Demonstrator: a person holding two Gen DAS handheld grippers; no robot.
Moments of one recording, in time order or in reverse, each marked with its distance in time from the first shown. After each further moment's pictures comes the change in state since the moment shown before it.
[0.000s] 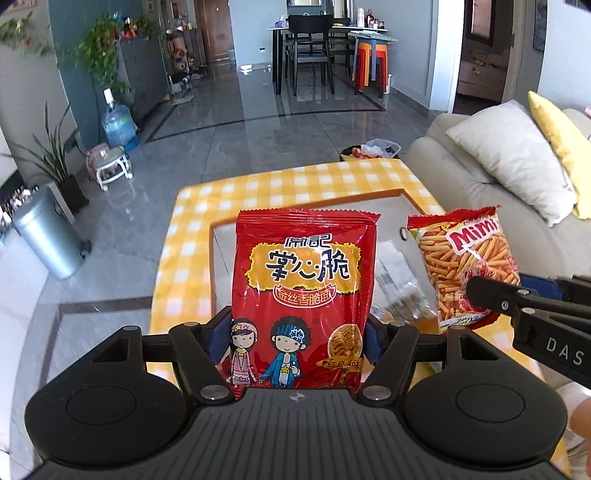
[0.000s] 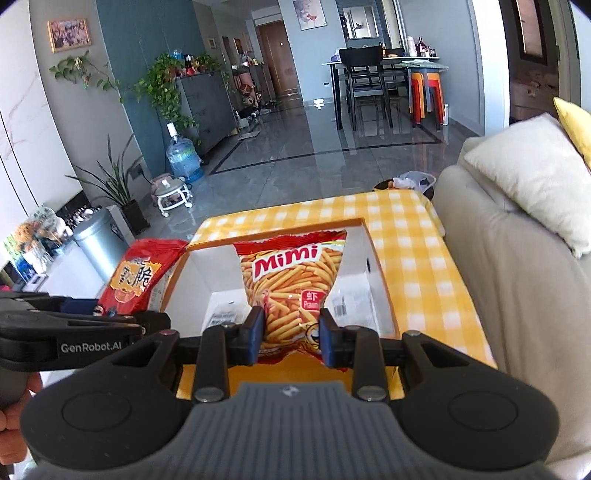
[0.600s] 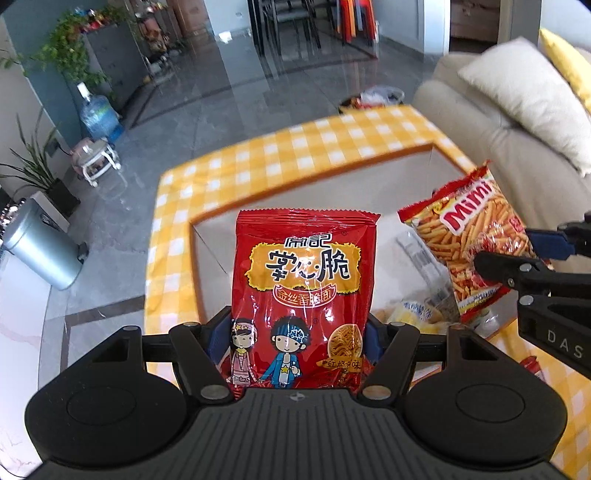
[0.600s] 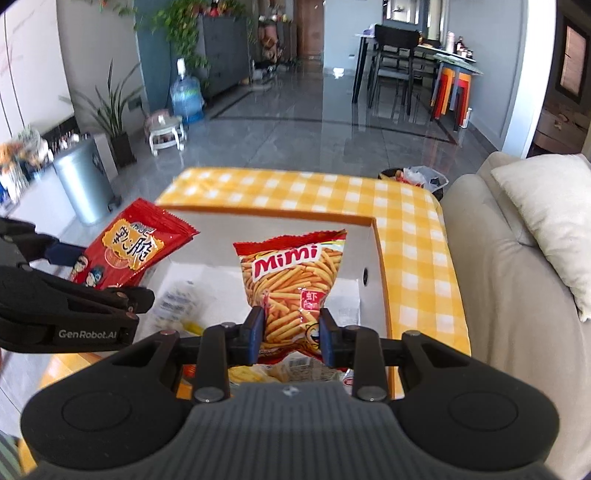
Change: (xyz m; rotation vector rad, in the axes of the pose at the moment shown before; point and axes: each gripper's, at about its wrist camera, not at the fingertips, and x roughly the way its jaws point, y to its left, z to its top) left arm 0.085 -0.002 0.019 0.126 0.156 0.019; right arm 0.103 0.000 0.029 -0.218 0.147 -0.063
